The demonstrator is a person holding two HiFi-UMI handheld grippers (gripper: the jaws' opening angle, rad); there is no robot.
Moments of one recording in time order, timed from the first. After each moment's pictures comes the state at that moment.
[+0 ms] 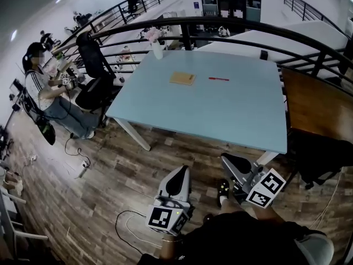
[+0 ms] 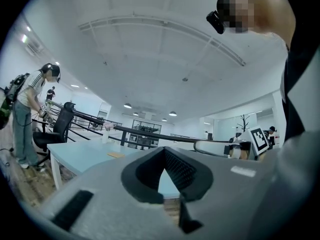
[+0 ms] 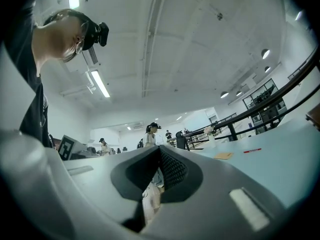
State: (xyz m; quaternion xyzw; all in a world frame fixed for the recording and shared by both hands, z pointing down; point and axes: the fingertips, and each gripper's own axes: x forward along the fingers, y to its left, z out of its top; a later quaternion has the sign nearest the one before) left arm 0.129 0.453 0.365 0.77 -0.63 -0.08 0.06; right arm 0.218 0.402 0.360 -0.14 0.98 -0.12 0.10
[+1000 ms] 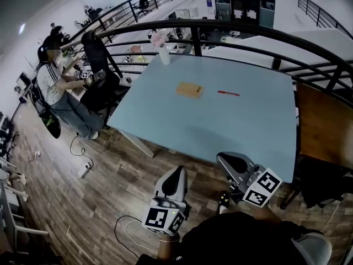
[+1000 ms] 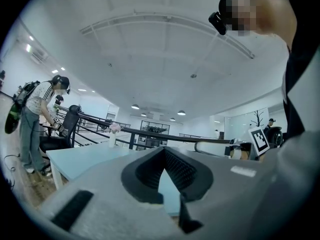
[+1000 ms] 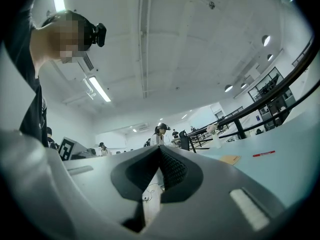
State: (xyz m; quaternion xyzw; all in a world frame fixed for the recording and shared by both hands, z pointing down) left arm 0.073 0.316 0.363 0.73 -0.68 -0.06 0.06; right arm 0.161 0.253 0.356 -0.09 0.98 -0.15 0.11
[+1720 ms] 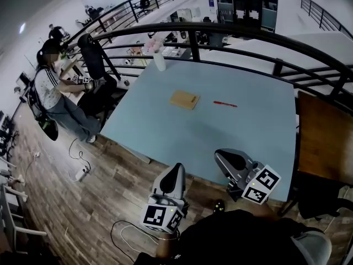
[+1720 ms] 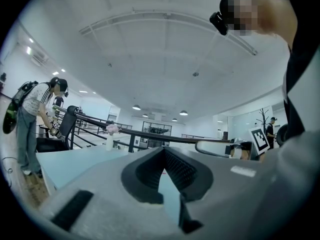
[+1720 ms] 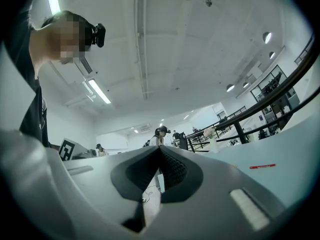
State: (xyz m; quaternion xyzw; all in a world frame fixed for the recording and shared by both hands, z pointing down) left arm 0.079 0.212 0.360 0.73 -0.68 -0.06 0.05; right arm 0.165 0.147 0.350 -0.07 0.98 -0.15 0.11
